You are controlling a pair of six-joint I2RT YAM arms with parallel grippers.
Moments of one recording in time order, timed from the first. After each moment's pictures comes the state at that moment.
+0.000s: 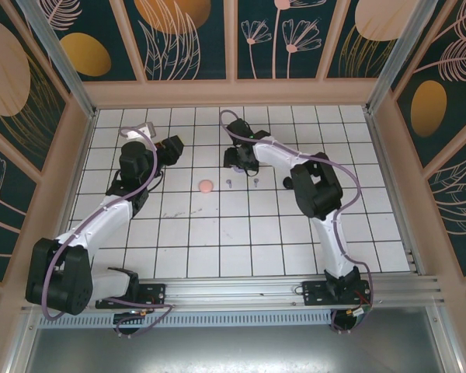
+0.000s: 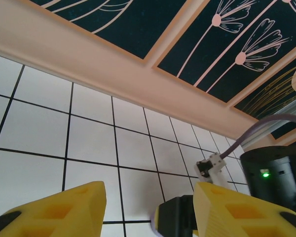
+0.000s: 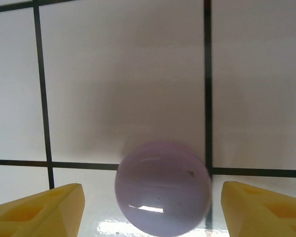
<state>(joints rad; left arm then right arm) -0.26 1.27 0.73 0.34 0.14 -0.63 0.62 2.26 1.80 -0.68 0.05 0.61</state>
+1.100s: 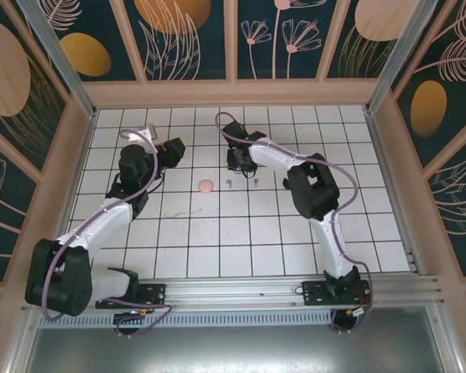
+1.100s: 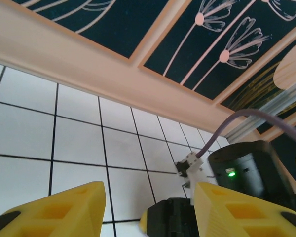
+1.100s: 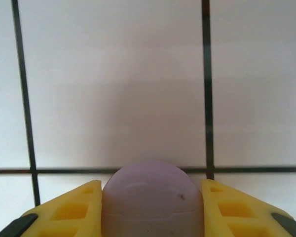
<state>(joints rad) -0.26 1.26 0.68 0.40 0.20 -0.63 0.65 2.23 1.78 -0.71 0.12 0.63</state>
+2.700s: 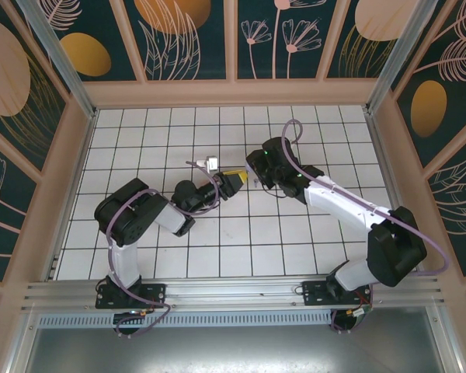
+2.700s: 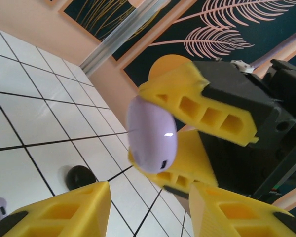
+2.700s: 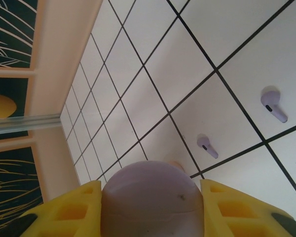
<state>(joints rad) -0.67 1.94 0.61 1.49 0.39 -0.93 0.66 1.44 1.03 -0.24 0.05 1.36</state>
